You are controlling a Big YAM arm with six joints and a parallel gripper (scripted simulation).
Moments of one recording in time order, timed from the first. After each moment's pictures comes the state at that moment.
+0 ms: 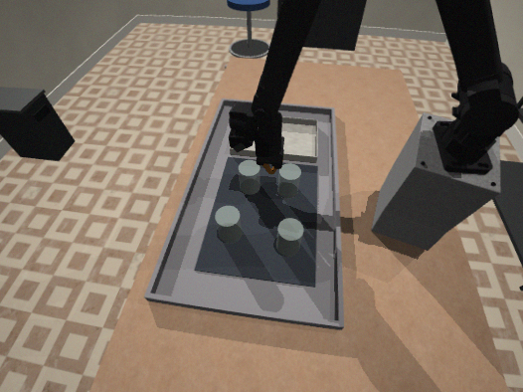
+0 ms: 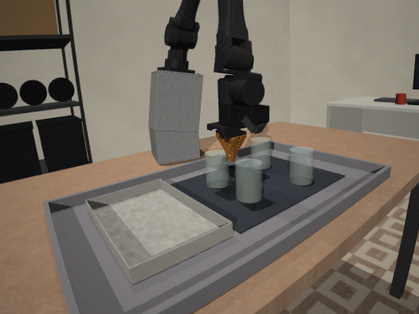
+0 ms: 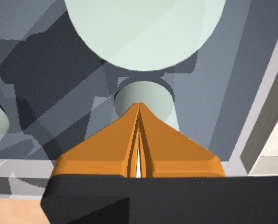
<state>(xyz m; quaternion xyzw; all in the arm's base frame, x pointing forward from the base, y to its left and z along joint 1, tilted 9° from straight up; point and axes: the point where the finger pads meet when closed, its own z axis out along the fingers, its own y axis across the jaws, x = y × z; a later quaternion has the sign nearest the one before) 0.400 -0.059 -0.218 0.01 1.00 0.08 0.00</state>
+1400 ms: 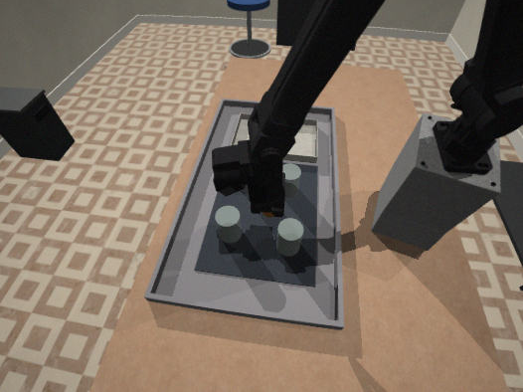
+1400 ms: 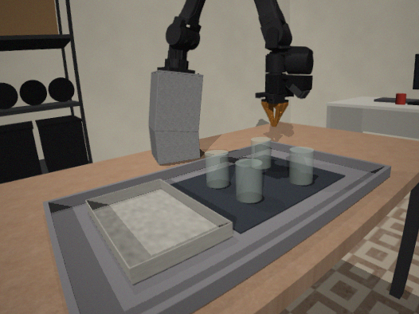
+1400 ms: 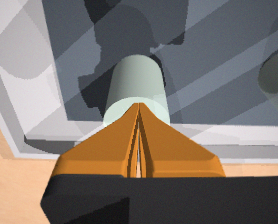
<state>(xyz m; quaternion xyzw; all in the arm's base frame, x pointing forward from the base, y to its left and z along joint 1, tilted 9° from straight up) 0.384 0.115 -0.132 -0.01 1.00 0.07 0.00</state>
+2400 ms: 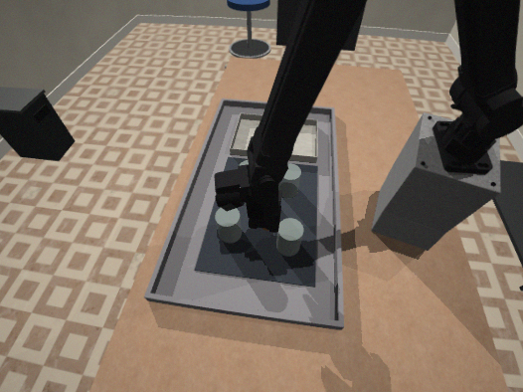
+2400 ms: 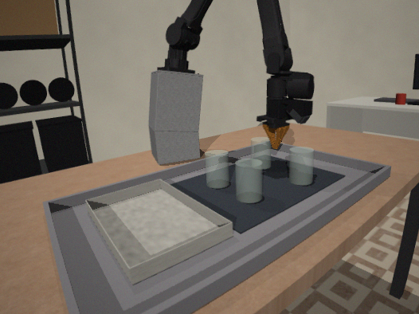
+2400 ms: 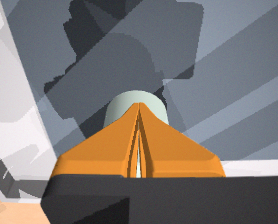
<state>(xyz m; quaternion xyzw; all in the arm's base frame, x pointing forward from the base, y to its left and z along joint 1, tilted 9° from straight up) 0.394 0.123 -0.198 0.01 1.00 0.07 0.00</state>
